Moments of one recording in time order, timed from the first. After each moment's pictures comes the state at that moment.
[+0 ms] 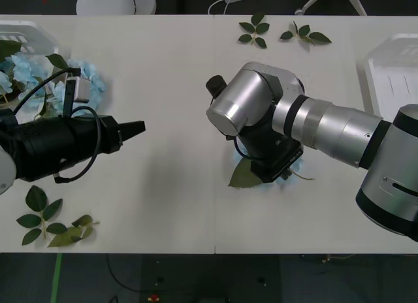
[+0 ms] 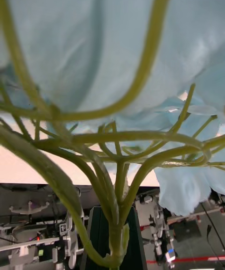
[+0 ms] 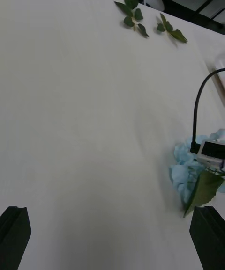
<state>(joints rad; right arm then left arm) -1.14 -0.32 1.10 -0.97 -0.89 1.83 1.31 -0.05 0.62 -0.03 -1.99 1.16 0.85 -1.64</state>
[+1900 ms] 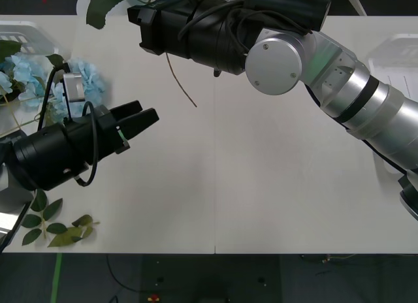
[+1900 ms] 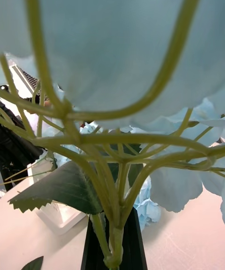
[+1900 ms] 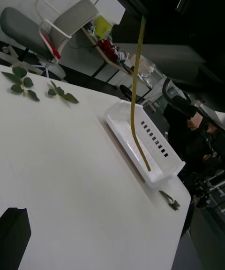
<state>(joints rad) -0.99 -0.51 0.73 -1.55 -1.29 0.30 1.68 -0.03 0.55 -0.07 -1.87 2.00 0.73 -2.39</state>
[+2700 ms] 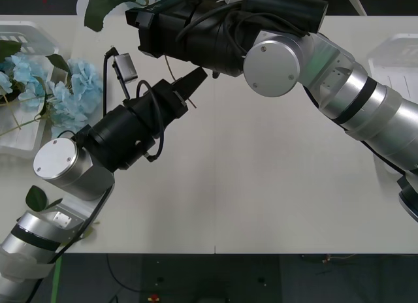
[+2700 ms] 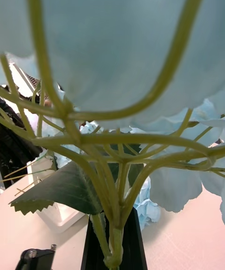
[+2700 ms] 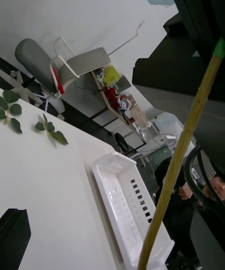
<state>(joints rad) -0.99 -0.51 0.74 -1.55 -1.29 0.30 1.70 -0.21 0.38 -0.32 -1.76 2.08 0.33 -2.38</state>
